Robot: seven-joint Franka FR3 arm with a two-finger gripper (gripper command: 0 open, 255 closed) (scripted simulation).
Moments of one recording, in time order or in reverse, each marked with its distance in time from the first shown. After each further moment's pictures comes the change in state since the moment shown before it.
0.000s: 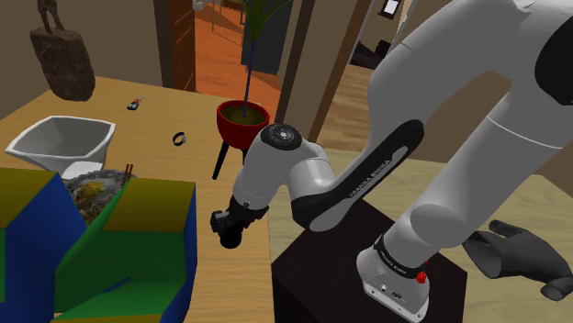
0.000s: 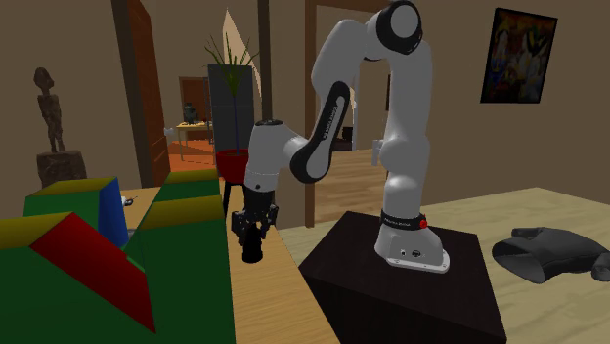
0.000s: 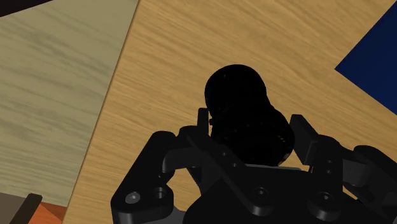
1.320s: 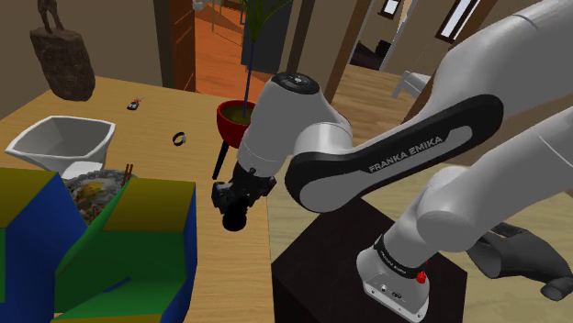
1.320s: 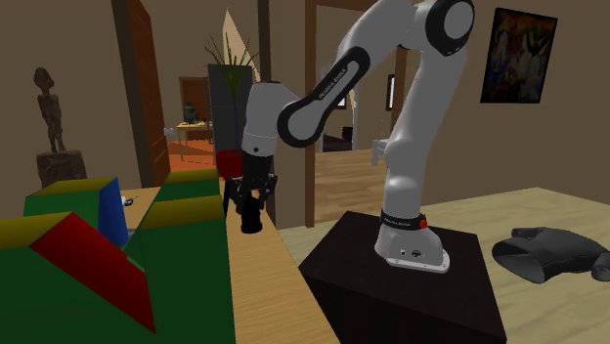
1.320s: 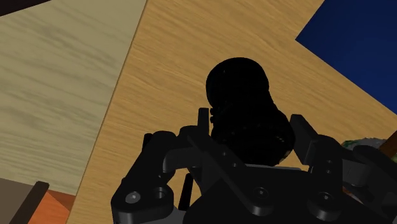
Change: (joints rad) arm 0.143 -0.319 -0.073 0.038 0.522 -0.278 -0.396
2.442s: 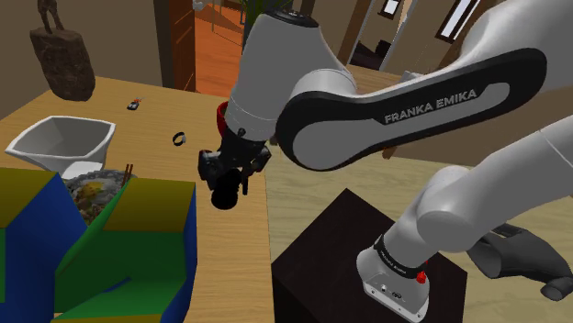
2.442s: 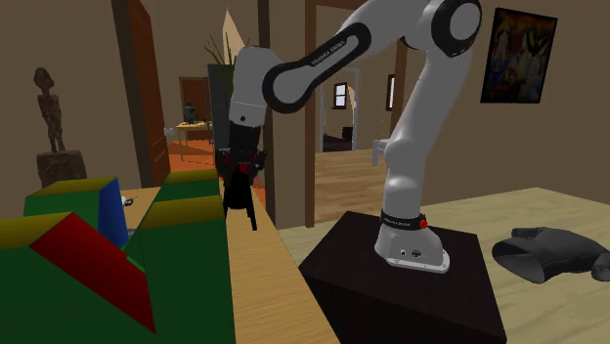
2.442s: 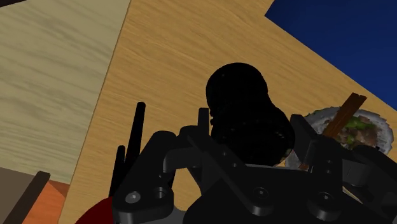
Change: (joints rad) arm 0.002 -0.053 -0.039 0.174 0.000 -0.222 -0.016
